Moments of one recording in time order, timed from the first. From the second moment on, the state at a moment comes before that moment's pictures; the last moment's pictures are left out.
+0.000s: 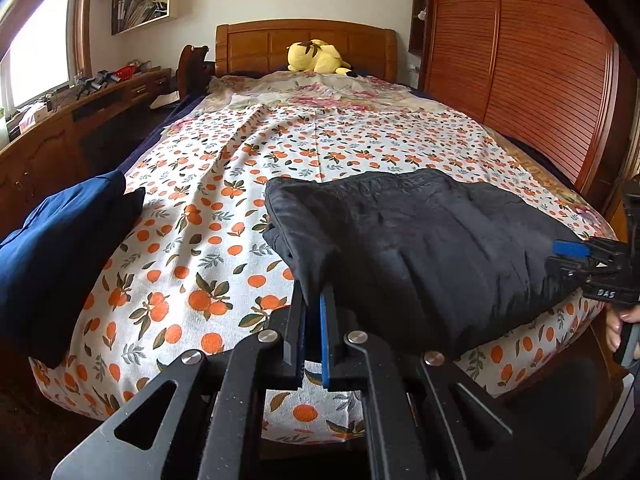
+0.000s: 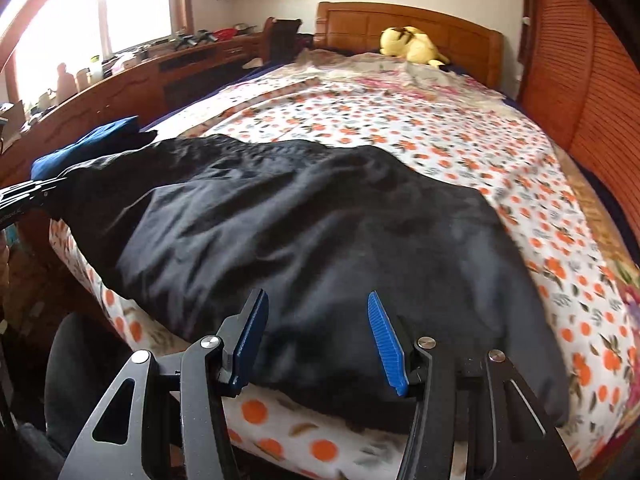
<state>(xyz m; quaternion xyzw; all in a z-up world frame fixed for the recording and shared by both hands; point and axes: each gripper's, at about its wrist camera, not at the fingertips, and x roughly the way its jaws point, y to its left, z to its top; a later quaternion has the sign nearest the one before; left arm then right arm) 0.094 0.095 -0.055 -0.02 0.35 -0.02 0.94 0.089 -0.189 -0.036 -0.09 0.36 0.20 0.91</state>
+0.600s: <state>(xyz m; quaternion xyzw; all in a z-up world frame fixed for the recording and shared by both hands) 0.097 0.077 -0.034 -0.03 0.32 -0.07 0.94 0.126 -0.168 -0.081 -0.12 0.38 0.21 0.89</state>
